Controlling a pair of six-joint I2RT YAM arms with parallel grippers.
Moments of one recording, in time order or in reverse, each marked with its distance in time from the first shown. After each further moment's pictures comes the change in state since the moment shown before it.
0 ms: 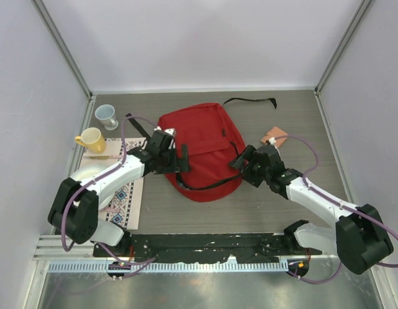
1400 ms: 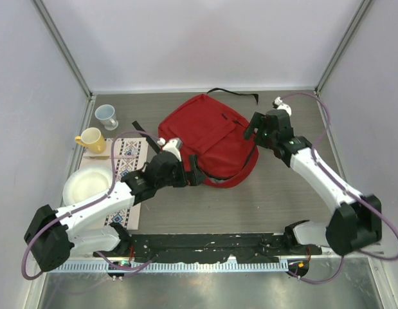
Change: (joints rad) left arm -0.286 -0.280 -0.223 0.236 -0.088 -0.261; right arm -0.145 0.239 0.483 -0.208 0.174 -0.497
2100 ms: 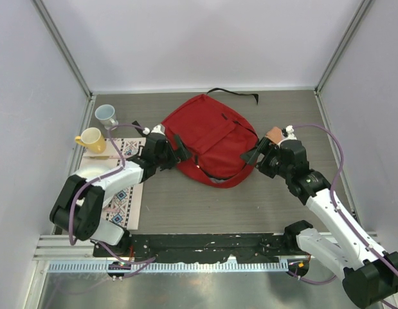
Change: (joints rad) left arm 0.342 0.297 0.050 0.210 0.054 0.003; right arm 0.034 -0.530 -0.346 -0.047 -0.268 0.267
